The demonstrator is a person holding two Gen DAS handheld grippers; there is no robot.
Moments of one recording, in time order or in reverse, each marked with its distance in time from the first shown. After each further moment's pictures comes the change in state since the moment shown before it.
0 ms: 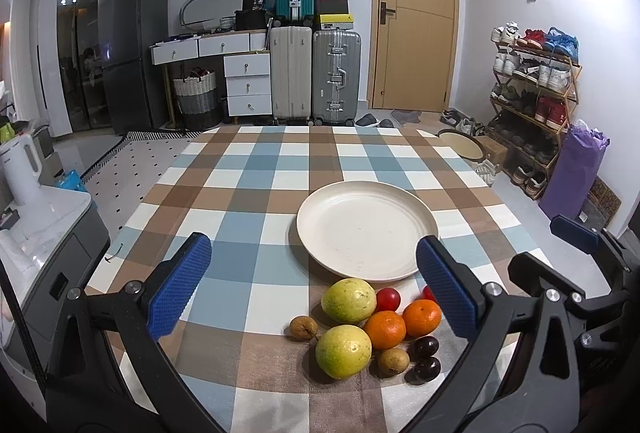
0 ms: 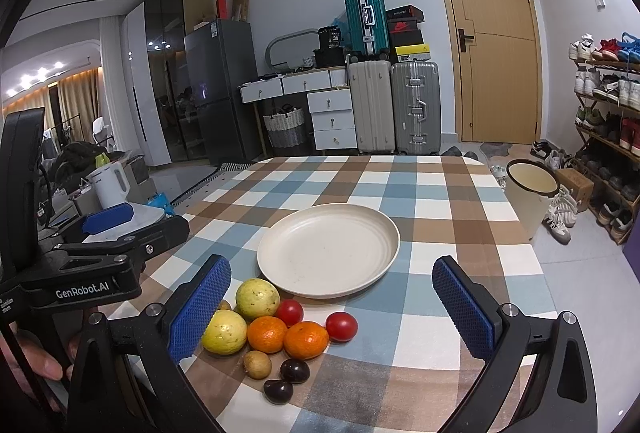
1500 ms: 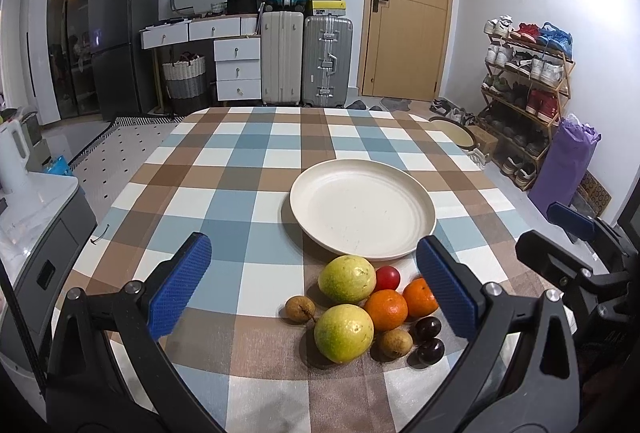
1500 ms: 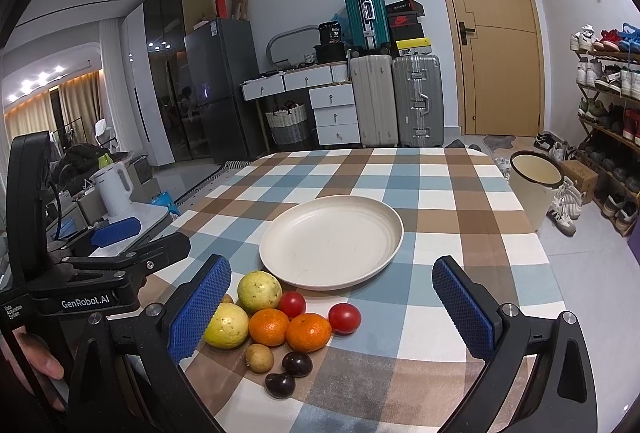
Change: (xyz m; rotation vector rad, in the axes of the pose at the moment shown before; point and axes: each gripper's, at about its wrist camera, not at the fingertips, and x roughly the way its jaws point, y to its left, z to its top) left arm 0.017 0.011 -0.020 -0.014 0.049 -0.048; right arm -0.003 -0.002 -0.005 0.022 0.012 0.019
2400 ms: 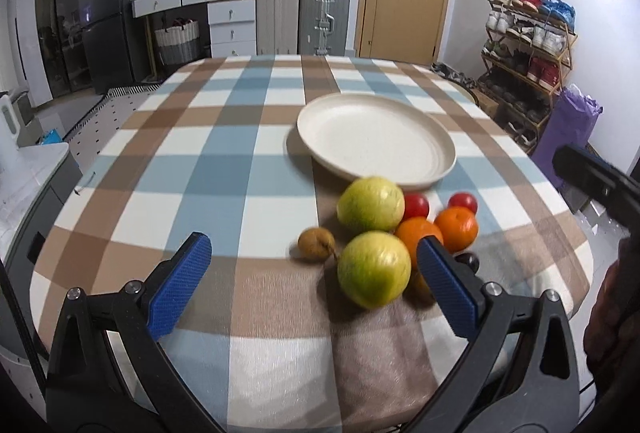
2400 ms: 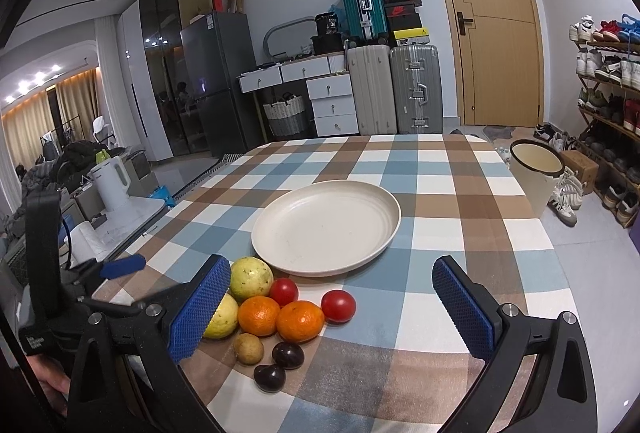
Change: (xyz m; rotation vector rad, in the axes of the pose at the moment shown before) left arm 0.043 0.019 -0.055 0.010 0.147 -0.022; right arm 0.014 -0.009 -0.014 0.014 0.041 -0.003
